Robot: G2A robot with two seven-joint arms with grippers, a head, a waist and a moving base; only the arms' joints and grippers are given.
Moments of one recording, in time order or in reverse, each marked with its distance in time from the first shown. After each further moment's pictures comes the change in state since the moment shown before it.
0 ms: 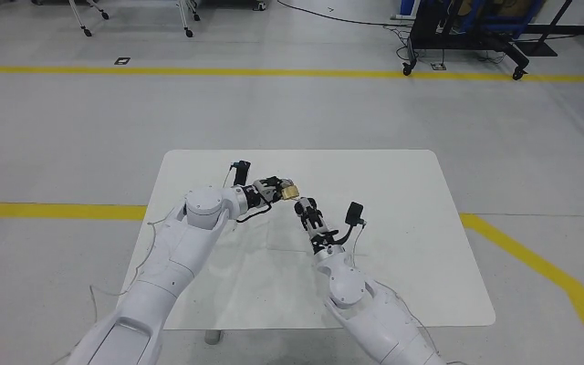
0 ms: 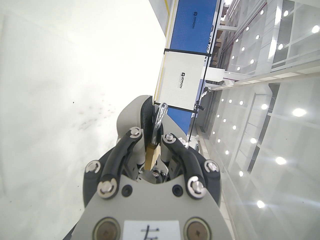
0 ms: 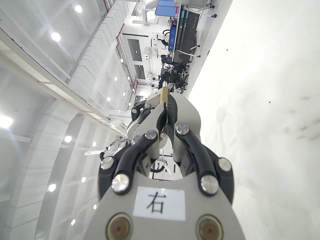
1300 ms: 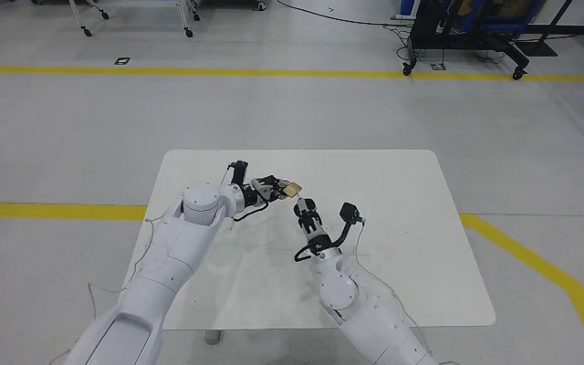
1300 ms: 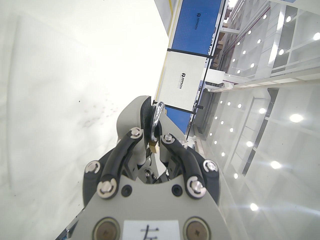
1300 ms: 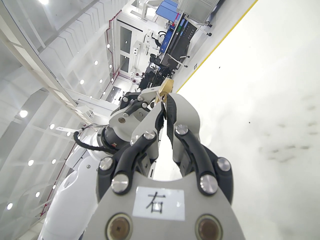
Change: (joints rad) left arm -0.022 -0.004 -0.017 0.042 -0.002 0.029 -0.032; right arm 0.003 -0.039 0.005 0.075 -0.337 0.048 -0.093
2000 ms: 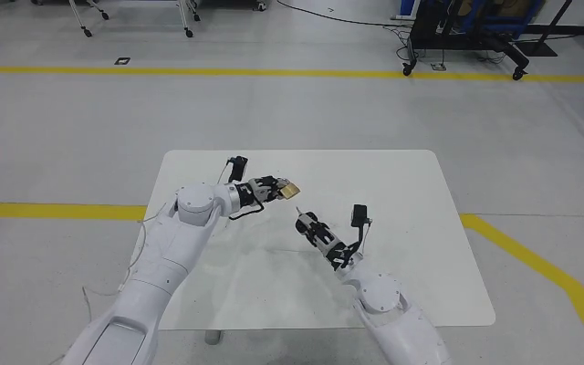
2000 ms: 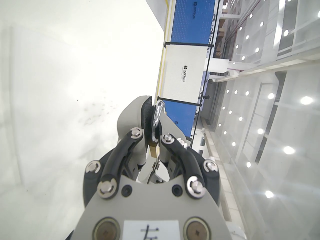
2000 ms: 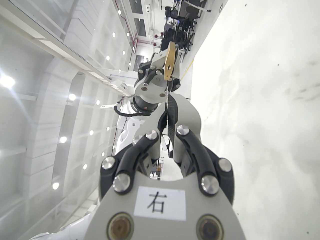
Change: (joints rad) left arm 0.021 0.023 -0.021 -0.062 0.088 -0.089 -0.085; right arm -0.187 0.074 0.237 -0.275 0.256 -0.018 0.616
